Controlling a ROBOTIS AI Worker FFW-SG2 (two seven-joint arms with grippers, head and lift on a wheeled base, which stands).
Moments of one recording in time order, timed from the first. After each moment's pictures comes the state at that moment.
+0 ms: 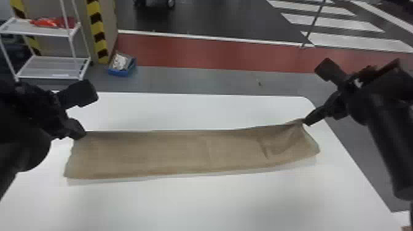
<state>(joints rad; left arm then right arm) -0.42 0.32 -0.27 -1.44 -0.89 0.62 -1.14 -0.71 -0.48 0.05 -1.01 0.81 0.59 1.31</state>
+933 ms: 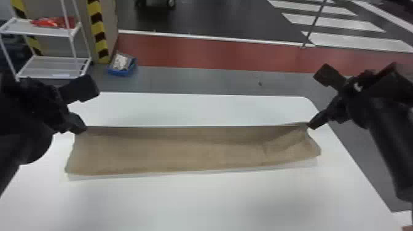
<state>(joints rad) -0.47 0.30 -0.27 -1.38 -0.89 0.60 -1.12 -0.72 -0.49 0.06 -0.95 0.86 0.53 1.28</state>
